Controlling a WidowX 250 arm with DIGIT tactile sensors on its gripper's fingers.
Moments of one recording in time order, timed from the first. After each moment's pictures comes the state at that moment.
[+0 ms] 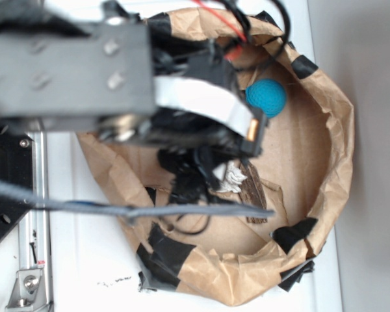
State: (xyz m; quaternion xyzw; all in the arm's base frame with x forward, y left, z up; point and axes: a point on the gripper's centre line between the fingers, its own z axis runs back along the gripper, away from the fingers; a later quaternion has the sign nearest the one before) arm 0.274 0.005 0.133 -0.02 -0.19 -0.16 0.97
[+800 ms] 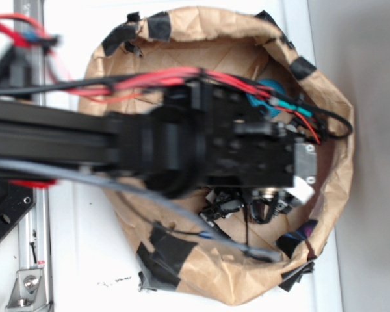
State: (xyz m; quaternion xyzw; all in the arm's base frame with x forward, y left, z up) arm 0.313 -0.023 0.027 0.02 -0.05 -0.42 0.91
